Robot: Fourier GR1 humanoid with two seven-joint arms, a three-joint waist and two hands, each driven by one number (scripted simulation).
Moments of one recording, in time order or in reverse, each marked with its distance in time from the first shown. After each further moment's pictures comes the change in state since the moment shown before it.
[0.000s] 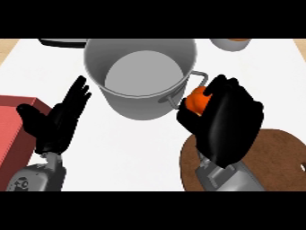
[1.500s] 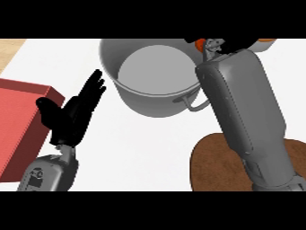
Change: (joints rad) left arm -0.076 -0.035 -0.046 0.039 -0.012 -0.018 -0.013; right arm -0.577 0.003 -0.495 0.566 -0.174 -0.026 0.004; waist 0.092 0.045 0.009
